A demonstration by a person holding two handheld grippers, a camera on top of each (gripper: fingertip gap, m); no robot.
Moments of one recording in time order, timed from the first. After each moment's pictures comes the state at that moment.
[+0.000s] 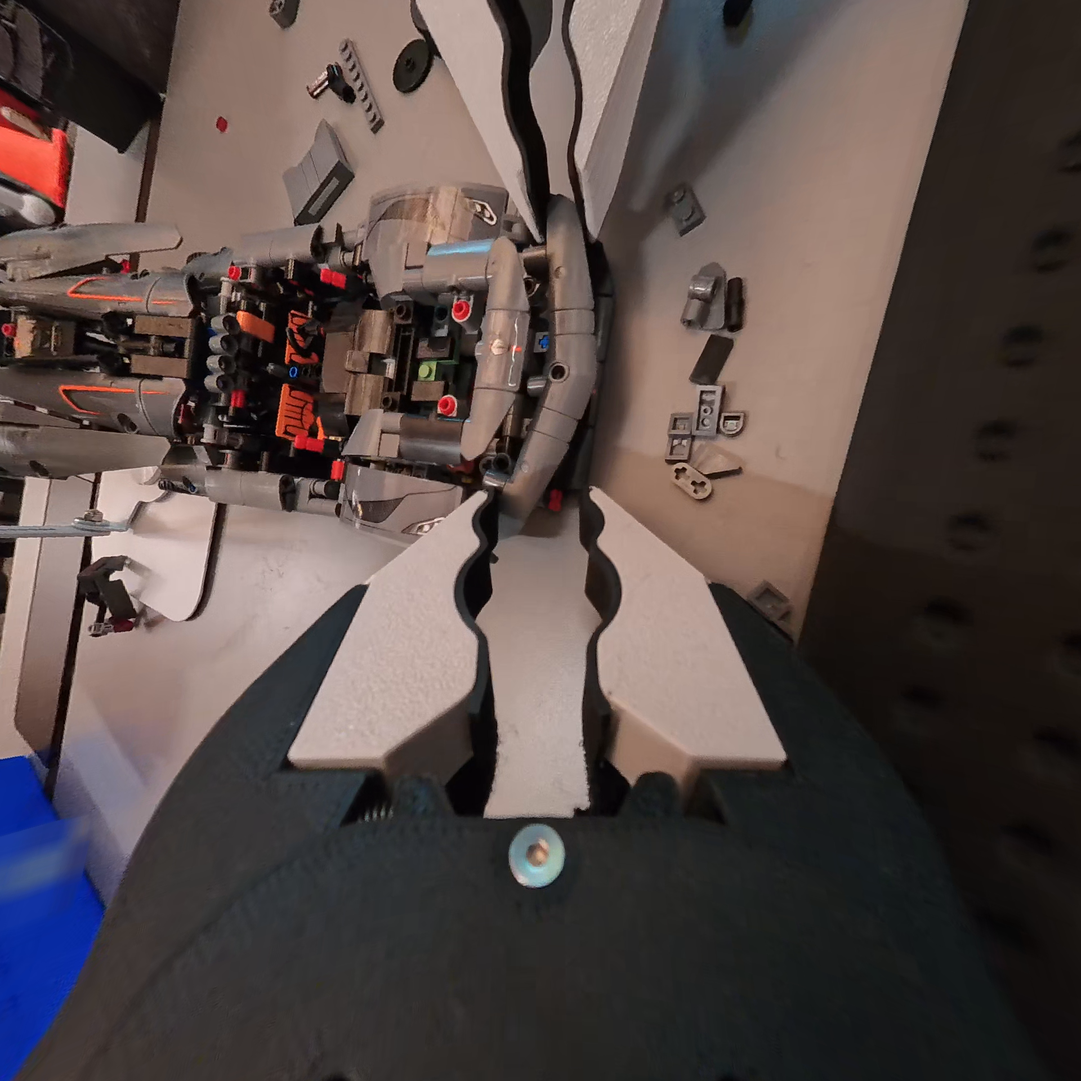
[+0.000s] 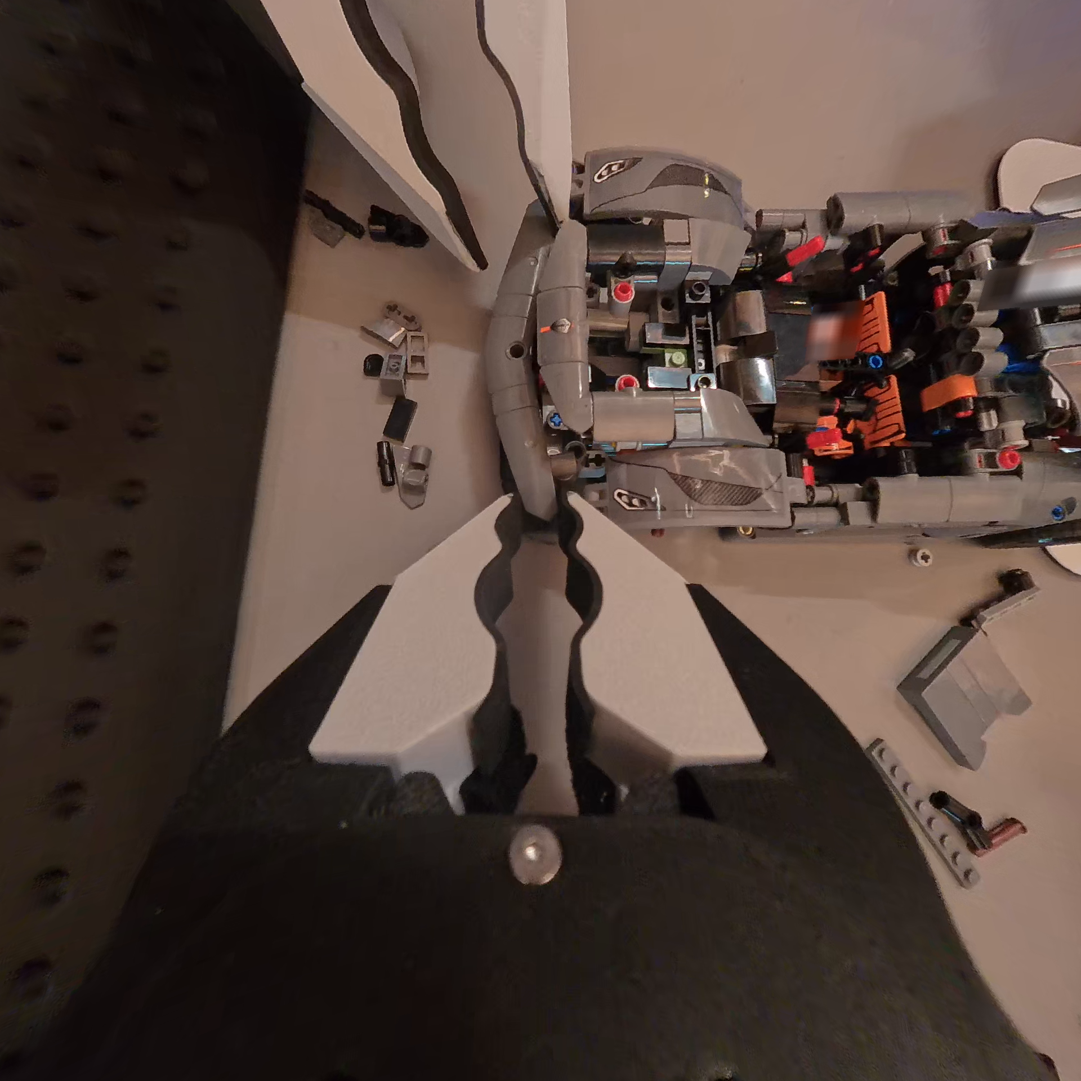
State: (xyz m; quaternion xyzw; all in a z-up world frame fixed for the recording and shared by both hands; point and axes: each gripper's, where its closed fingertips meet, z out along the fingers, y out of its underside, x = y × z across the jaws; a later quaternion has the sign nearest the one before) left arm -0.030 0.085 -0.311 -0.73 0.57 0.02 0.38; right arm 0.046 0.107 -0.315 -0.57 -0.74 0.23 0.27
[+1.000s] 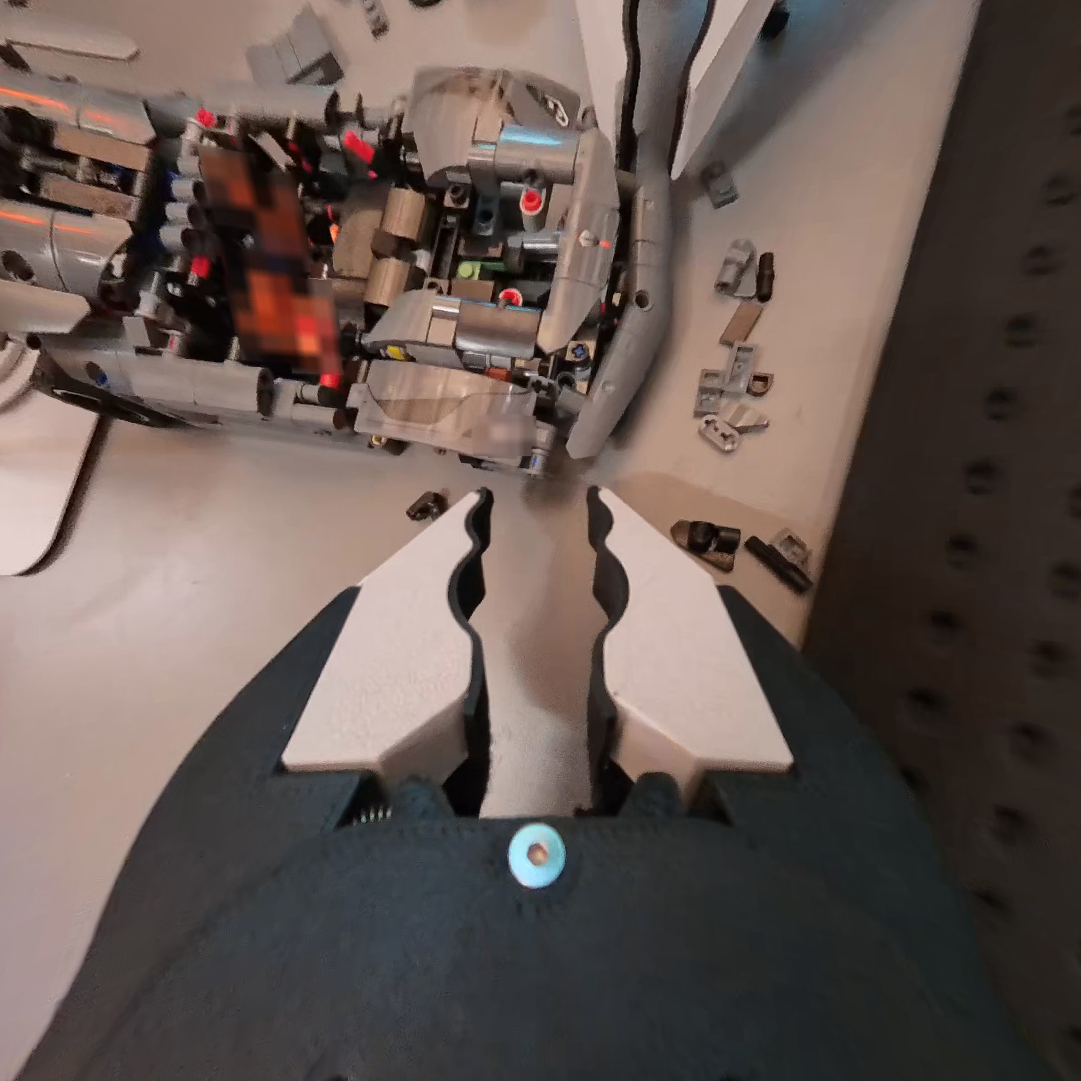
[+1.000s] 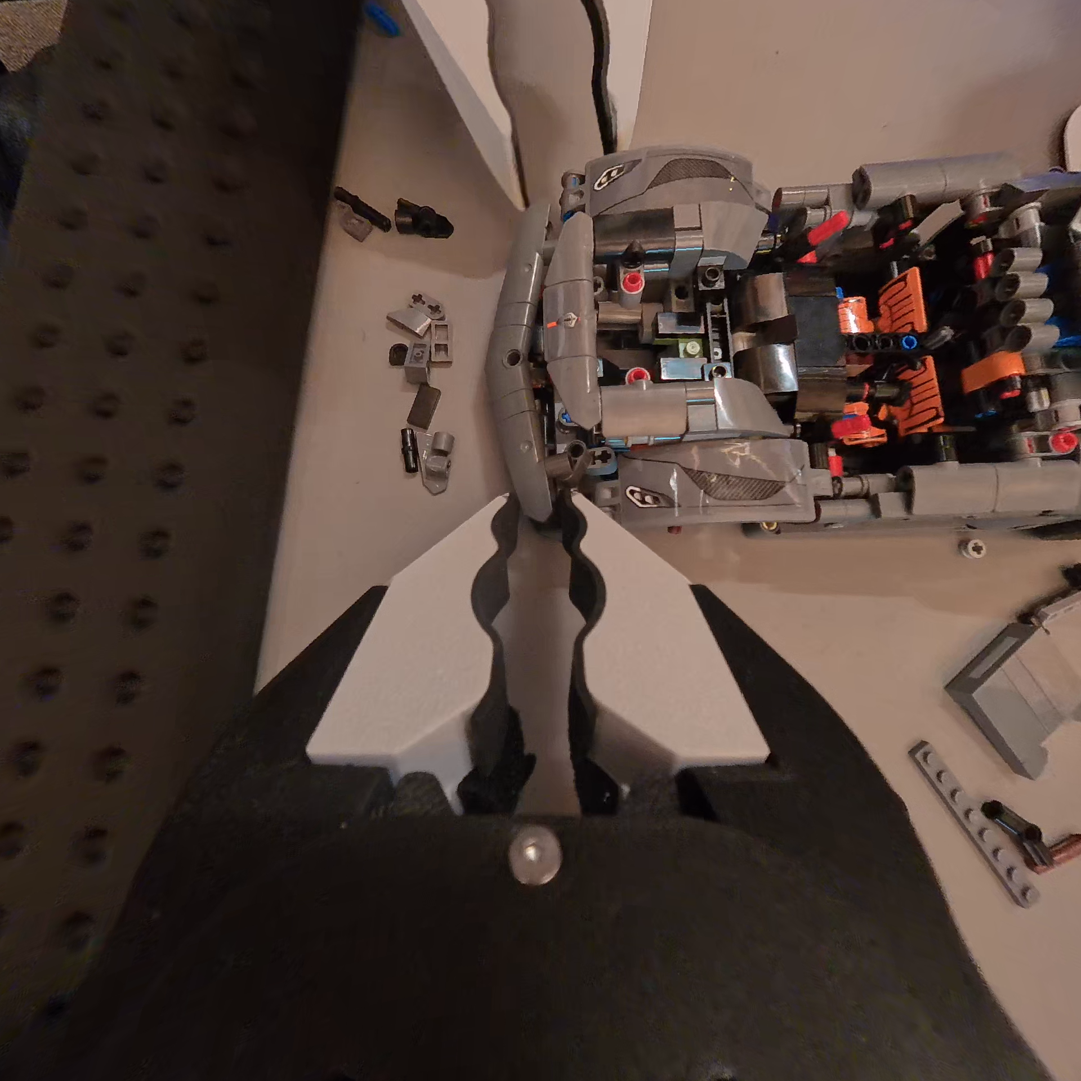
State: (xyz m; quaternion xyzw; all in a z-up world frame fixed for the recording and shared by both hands) left arm -0.054 0.089 -0.318 -0.77 0.53 -0.09 0.34; right arm 0.052 0.101 -0.318 -0.57 -0.74 0.26 0.25
